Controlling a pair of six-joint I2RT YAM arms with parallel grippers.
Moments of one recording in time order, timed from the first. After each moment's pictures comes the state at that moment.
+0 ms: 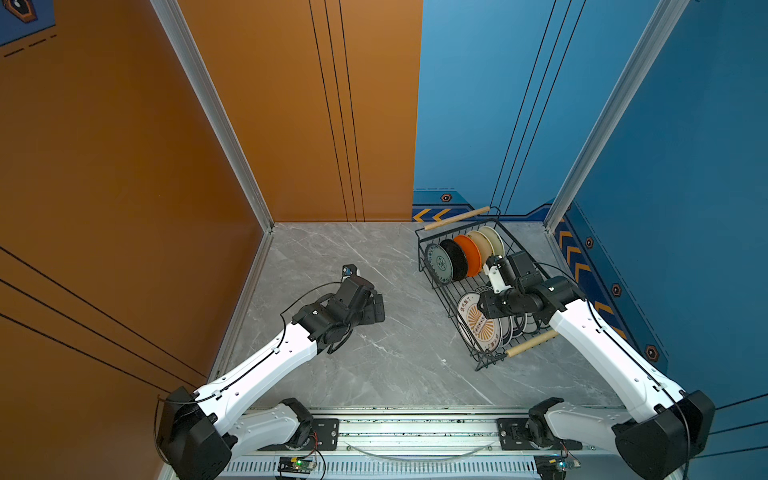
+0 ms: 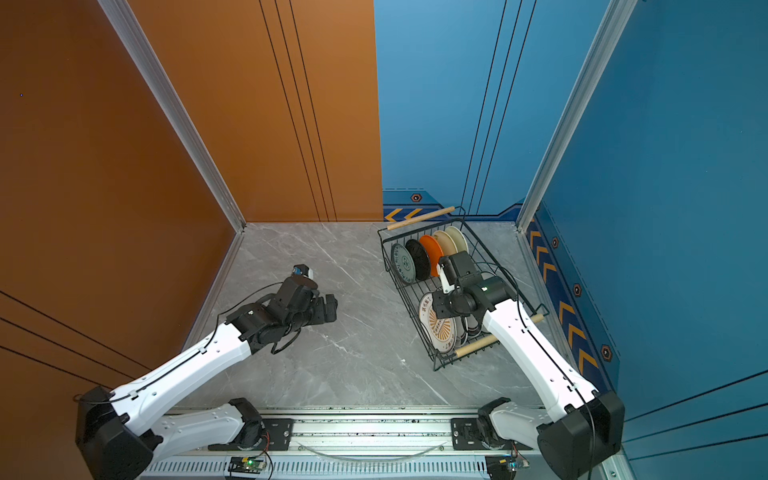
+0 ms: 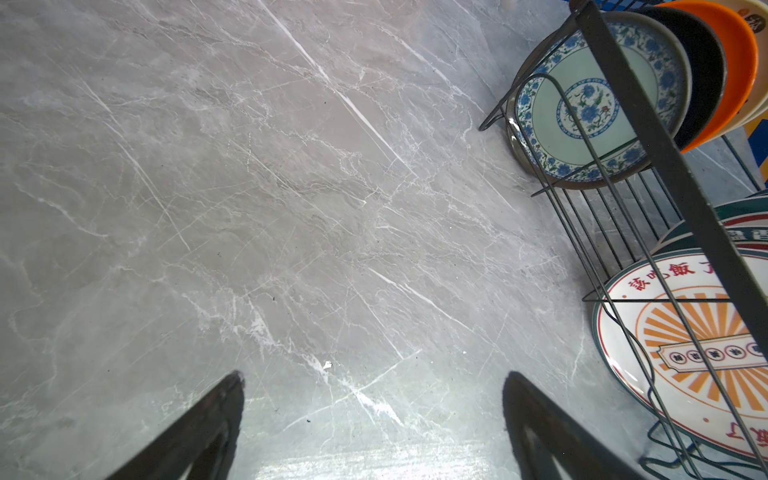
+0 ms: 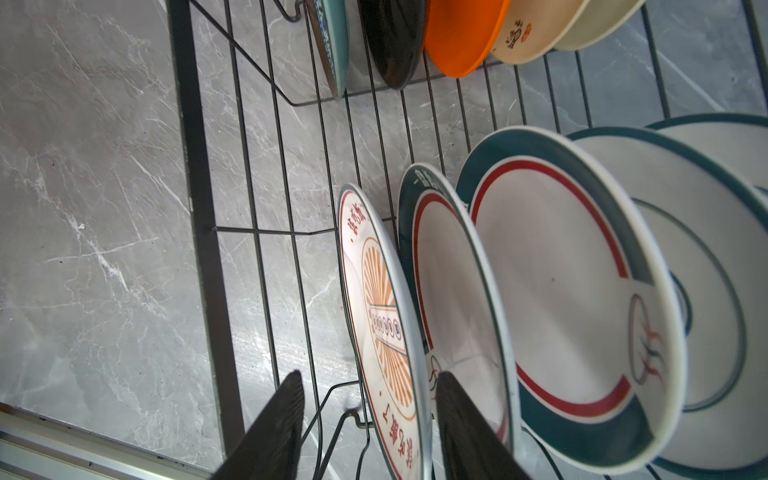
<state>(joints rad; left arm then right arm) -0.67 1.14 0.94 -0.65 -0.28 -0.65 0.41 1.21 1.15 -1.01 0.02 0.20</state>
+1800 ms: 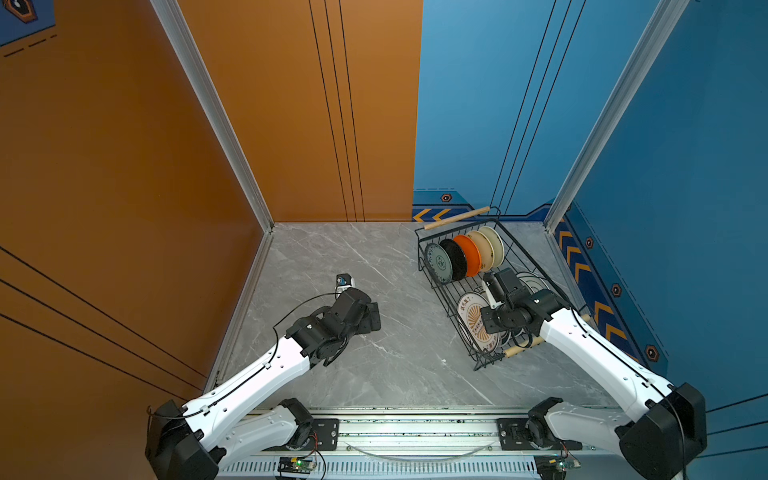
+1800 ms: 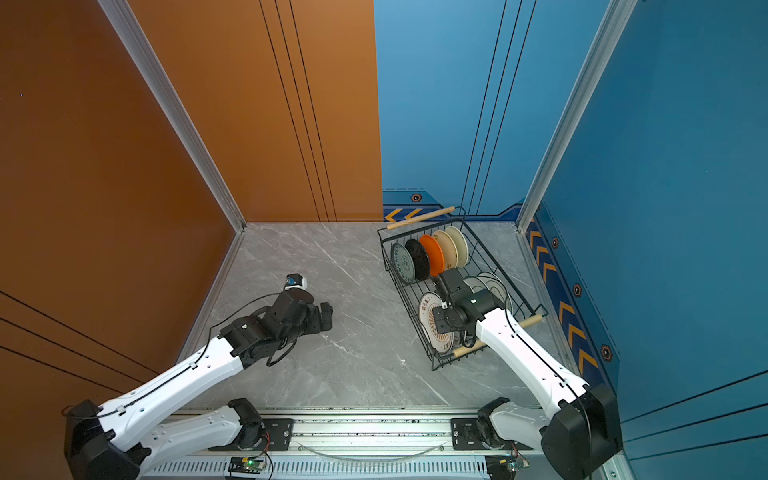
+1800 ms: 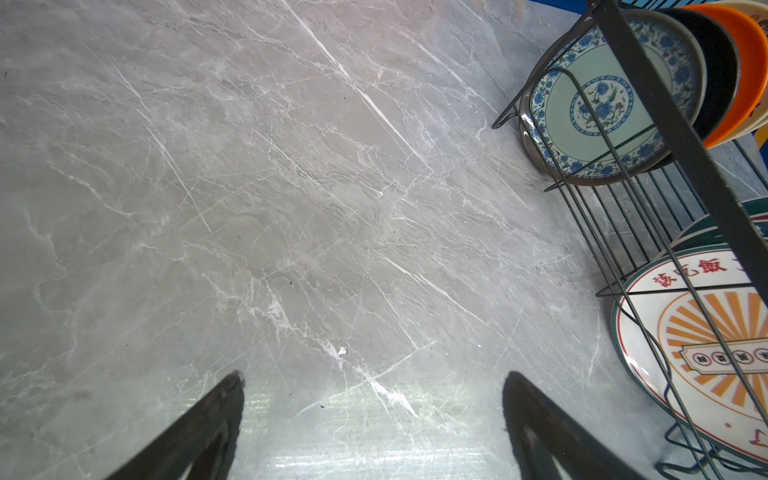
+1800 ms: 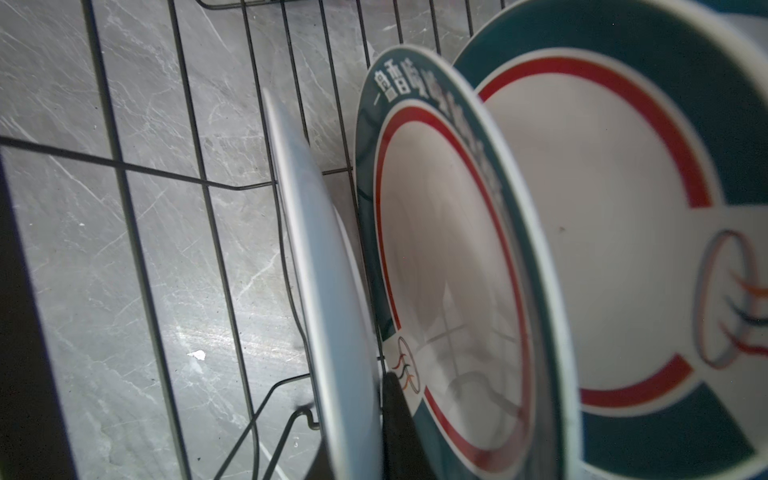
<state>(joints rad) -0.71 1.04 0.84 -0.63 -0.36 -0.70 0.47 1.20 0.99 -0.96 0.16 0.23</state>
